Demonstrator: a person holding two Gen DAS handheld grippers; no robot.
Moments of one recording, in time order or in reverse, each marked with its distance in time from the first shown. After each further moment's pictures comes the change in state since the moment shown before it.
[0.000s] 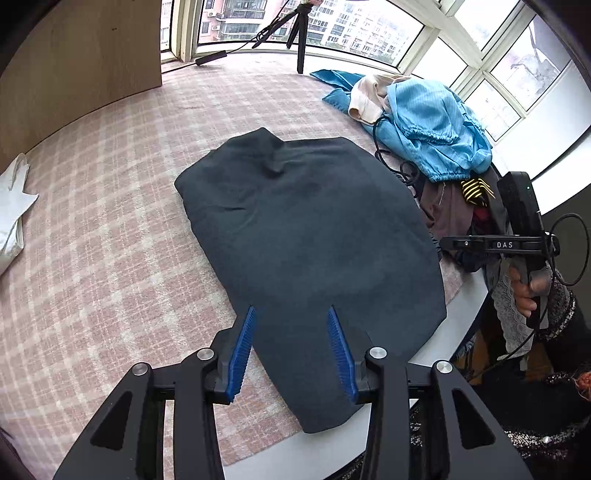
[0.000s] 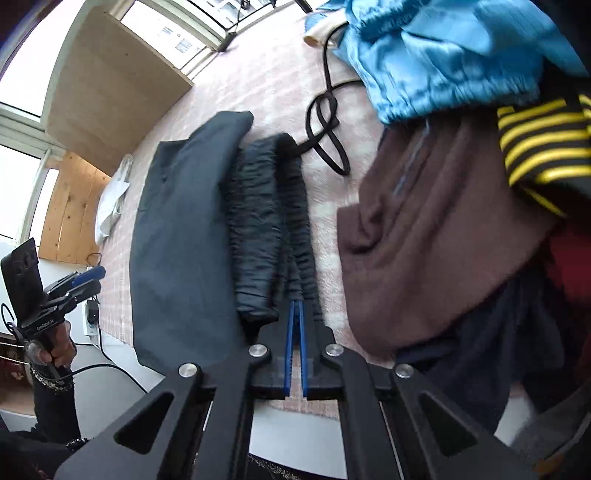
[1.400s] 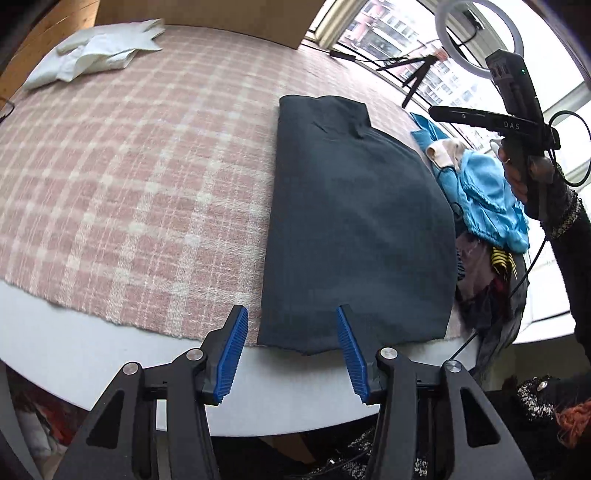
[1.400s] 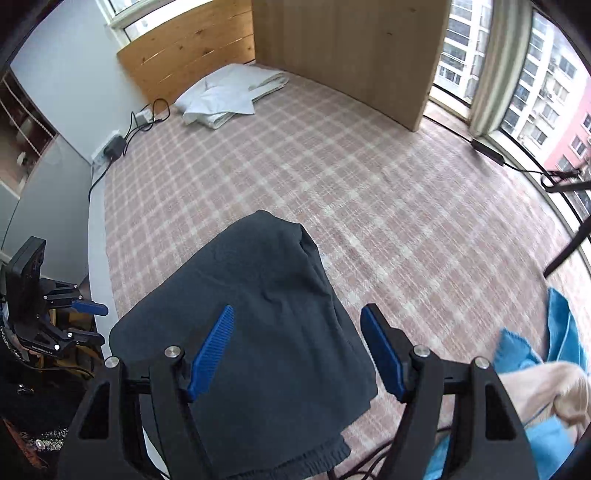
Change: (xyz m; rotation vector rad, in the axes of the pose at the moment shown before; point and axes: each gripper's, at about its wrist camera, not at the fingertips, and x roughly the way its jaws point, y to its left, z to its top) left arm 0.003 -0.018 -0.113 -0.597 -0.155 0.064; right arm 0.063 0.222 0.171 -1.085 0.205 -0.030
